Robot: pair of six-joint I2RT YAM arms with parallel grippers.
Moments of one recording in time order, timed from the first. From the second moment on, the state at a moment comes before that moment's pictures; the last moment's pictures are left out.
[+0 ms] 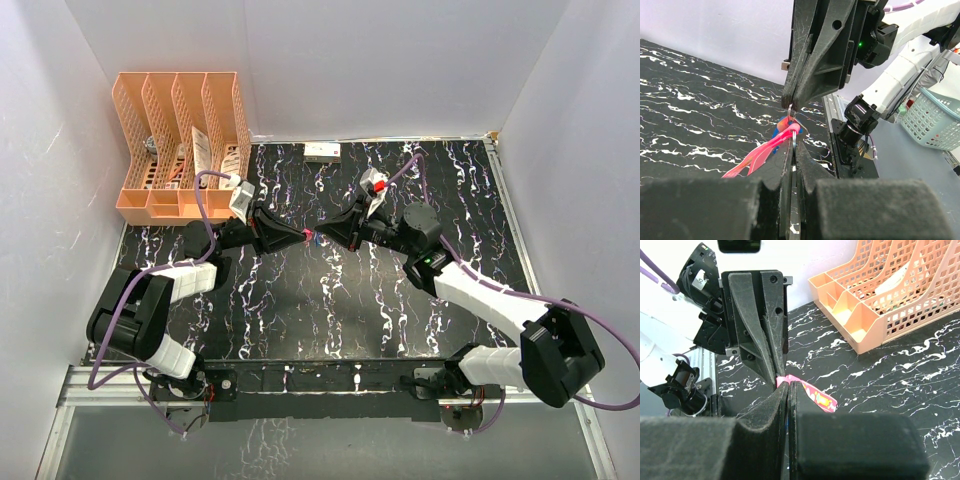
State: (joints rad) left arm -0.32 1.51 0.57 1.47 1.11 -0.83; right arm 0.59 1.24 0.73 0.63 -0.60 0.32
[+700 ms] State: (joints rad) left arm -0.34 1.51 0.58 1.47 1.12 -0.83; right arm 0.57 1.26 0.73 0.65 -0.65 0.32
